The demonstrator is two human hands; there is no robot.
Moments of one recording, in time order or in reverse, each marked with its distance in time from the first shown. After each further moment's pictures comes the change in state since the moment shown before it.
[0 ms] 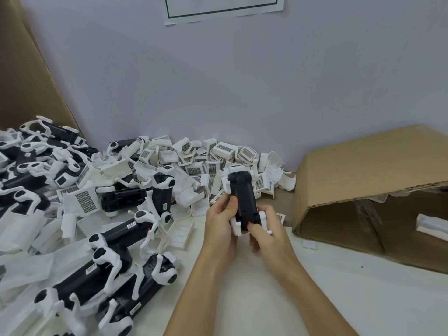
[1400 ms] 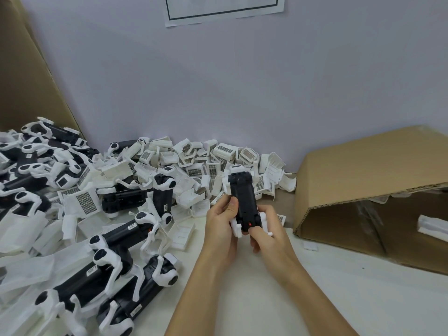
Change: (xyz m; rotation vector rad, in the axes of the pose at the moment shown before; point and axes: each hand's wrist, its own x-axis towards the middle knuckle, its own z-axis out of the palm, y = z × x) left_hand 0.001 0.000 -0.001 0.011 0.027 -0.010; right_hand 0.002 0.003 0.000 0.002 -0.037 0.013
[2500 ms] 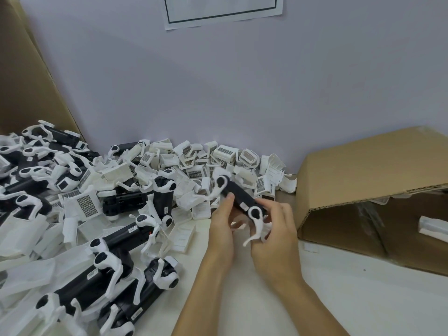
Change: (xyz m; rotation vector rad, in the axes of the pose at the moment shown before) left_hand 0.005 -0.007 -0.003 0.067 0.061 -0.037; right_hand -0.002 0.006 0.006 -0.409 0.389 -0.455
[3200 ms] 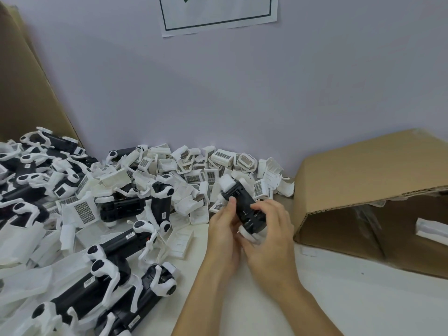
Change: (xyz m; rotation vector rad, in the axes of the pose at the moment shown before) left_hand -0.002 0.003 0.010 -0.188 0.013 -0.074; right_hand 0.002 -0.004 0.000 -0.114 0.039 -0.137
